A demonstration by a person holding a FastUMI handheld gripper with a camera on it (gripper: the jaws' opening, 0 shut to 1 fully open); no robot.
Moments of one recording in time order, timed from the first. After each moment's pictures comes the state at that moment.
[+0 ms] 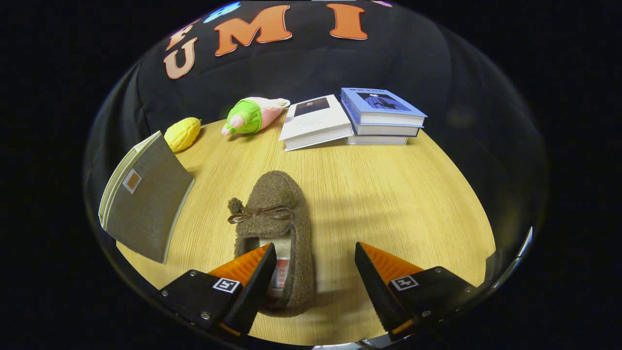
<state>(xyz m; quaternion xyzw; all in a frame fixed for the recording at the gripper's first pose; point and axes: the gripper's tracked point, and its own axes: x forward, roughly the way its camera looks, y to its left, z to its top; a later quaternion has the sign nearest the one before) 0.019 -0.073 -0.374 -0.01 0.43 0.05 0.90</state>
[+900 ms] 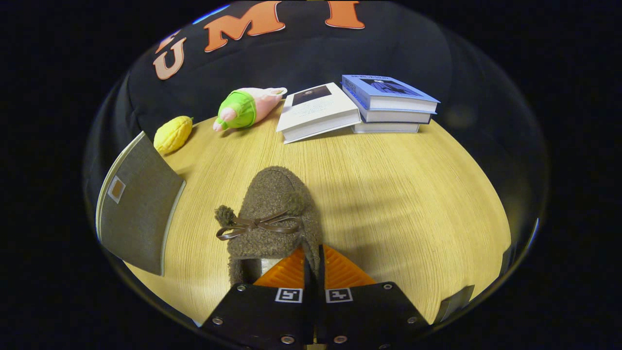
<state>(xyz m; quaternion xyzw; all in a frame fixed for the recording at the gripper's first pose) 0.038 -0.055 -0.402 0.00 0.44 0.04 0.89</state>
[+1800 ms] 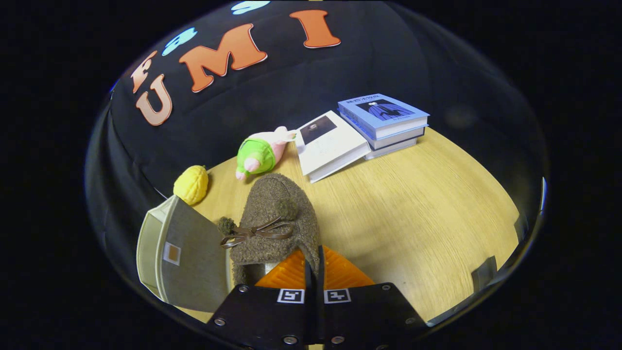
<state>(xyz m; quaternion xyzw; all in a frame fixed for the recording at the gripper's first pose) 0.047 0.028 -0.305 0.13 0.40 0.01 0.91</state>
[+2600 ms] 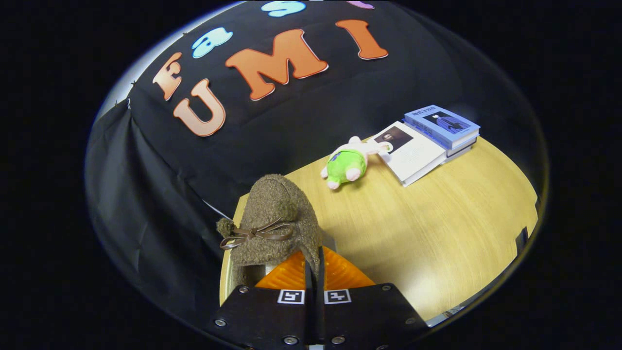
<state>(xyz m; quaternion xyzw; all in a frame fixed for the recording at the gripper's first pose) 0.044 0.232 -0.209 0.18 0.37 0.07 0.91</state>
